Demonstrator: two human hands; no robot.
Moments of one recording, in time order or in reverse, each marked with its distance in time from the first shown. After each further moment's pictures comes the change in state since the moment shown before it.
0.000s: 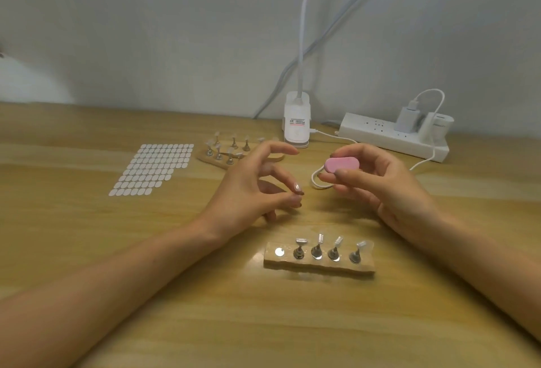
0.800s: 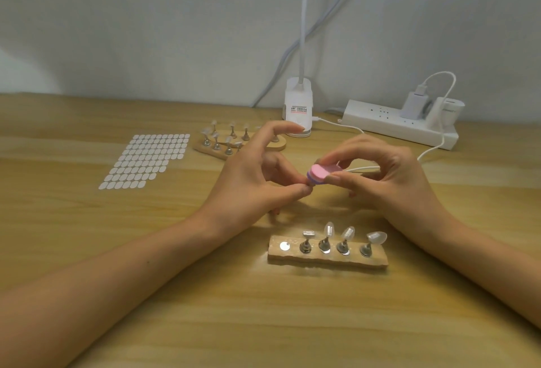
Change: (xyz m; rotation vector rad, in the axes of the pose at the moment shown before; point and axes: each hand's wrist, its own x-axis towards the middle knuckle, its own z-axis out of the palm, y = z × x) left_hand 0.000 0.000 0.002 0.057 0.016 0.107; right_hand -0.011 0.002 0.015 -0.605 -0.048 -0.394
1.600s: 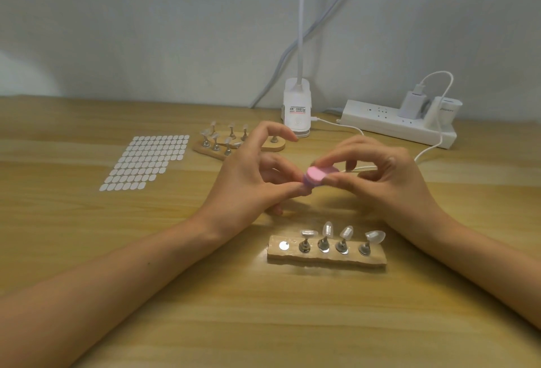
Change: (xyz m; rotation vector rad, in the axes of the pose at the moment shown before) left_hand -0.002 0.003 -0.001 -0.039 -0.004 -0.038; right_hand -0.001 0.001 0.002 -0.027 0.008 -0.009
